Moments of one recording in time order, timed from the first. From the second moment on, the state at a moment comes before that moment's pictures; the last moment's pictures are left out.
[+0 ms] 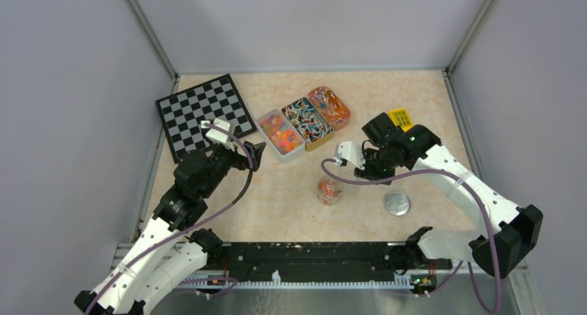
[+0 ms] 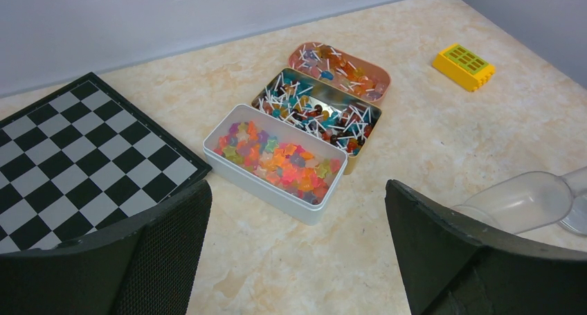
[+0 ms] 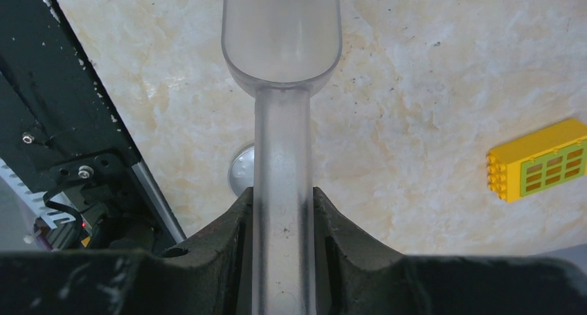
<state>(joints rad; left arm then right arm) -0.55 0.61 0.70 -0.15 -0.08 -0.08 0.64 1.22 1.20 -1.23 -0.10 -0.76</state>
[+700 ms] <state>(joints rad) -0.55 0.59 0.70 -0.15 -0.08 -0.08 0.58 1.59 1.69 -1.15 0.03 -0.47</state>
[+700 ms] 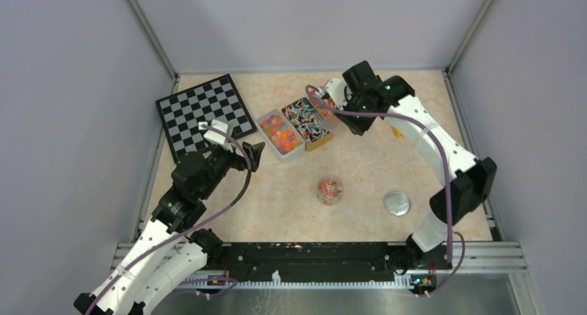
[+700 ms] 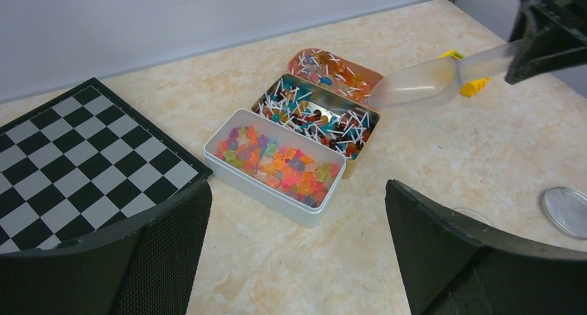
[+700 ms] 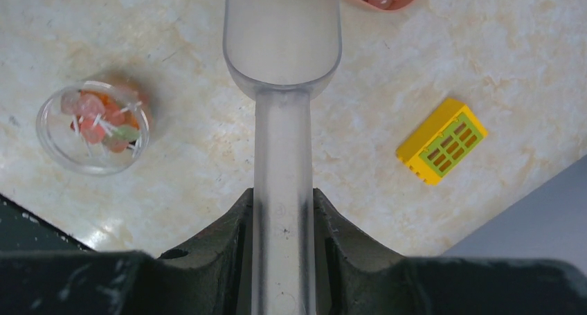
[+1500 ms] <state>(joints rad) -0.55 0.58 0.70 -0.15 -0.09 -0.08 0.56 2.09 2.15 -1.33 0.06 -0.23</state>
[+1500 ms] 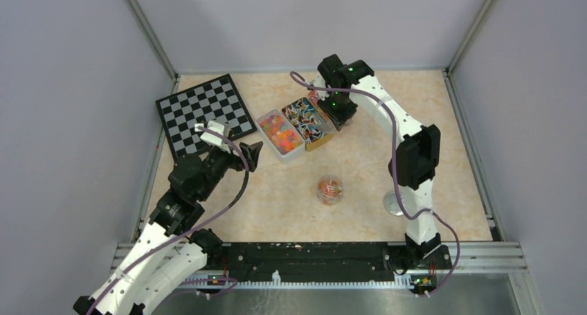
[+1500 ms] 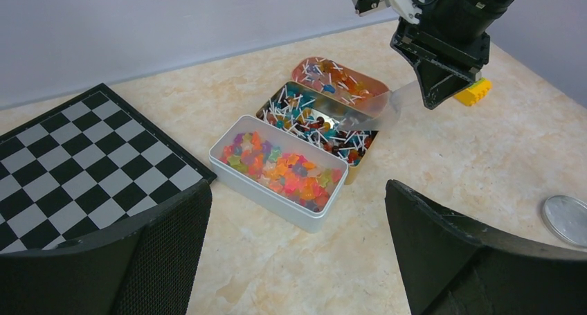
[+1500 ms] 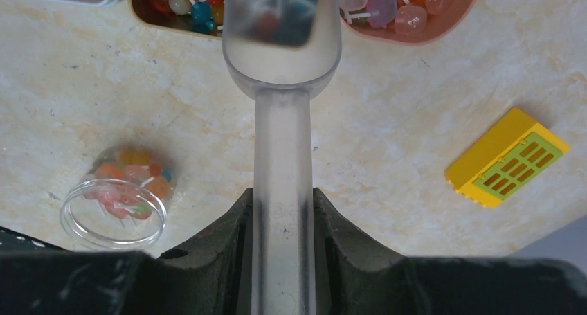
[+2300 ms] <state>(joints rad) -0.55 0.57 0.70 -0.15 -0.09 -0.08 0.57 2.19 2.06 -1.15 0.06 -0.21</state>
